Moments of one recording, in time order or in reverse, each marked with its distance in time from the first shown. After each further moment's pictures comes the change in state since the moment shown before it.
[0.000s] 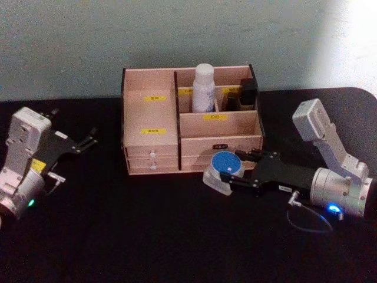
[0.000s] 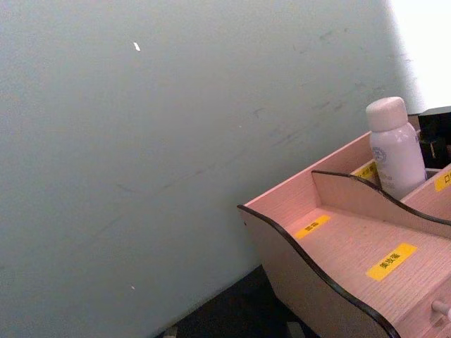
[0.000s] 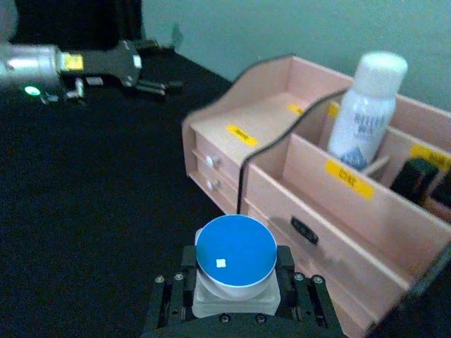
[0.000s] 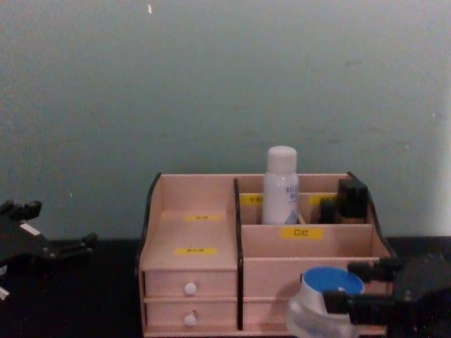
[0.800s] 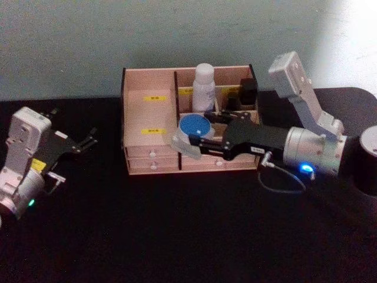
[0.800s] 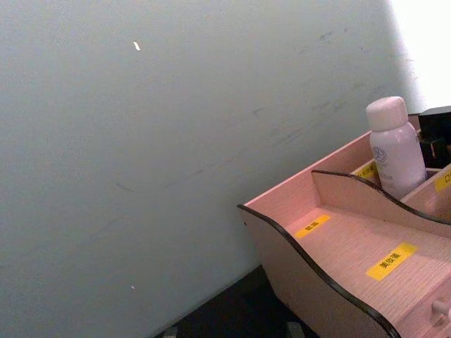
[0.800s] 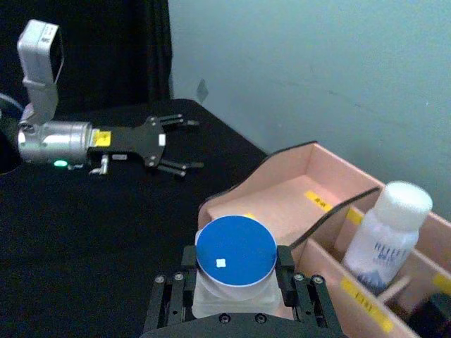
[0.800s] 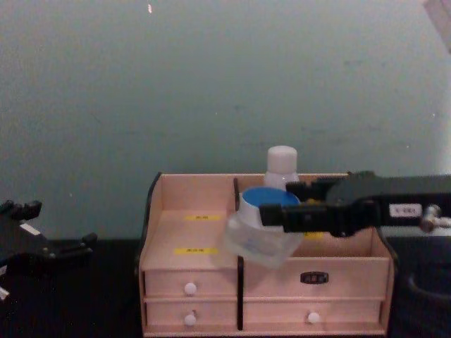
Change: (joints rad) left arm 0.000 0.000 0.000 0.000 0.000 0.000 0.000; right arm 0.183 -0.066 -0.076 0.022 0.032 0.018 0.033
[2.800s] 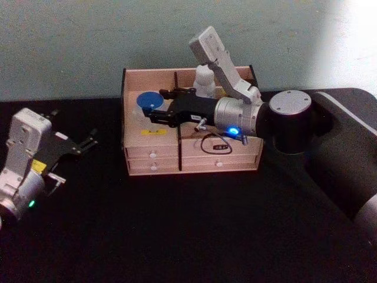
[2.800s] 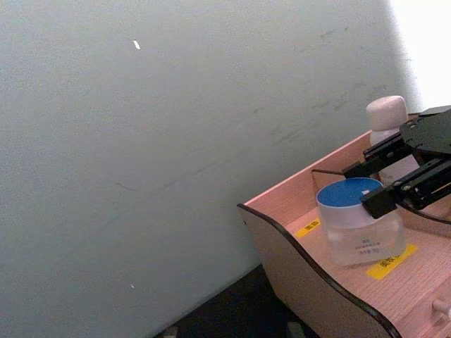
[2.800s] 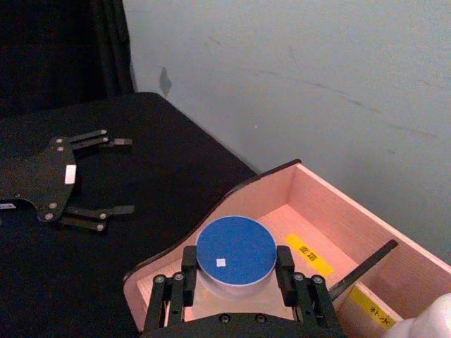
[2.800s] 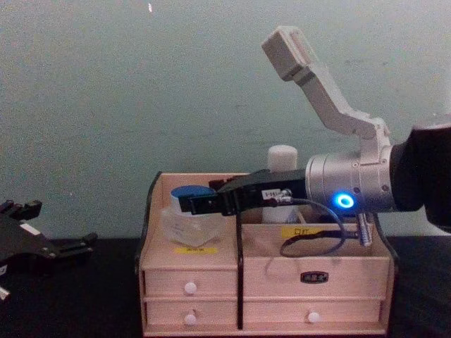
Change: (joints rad) left arm 0.000 0.000 0.000 0.000 0.000 0.000 0.000; right arm 0.338 -0.376 -0.095 0.588 -0.140 -0.044 -0.021
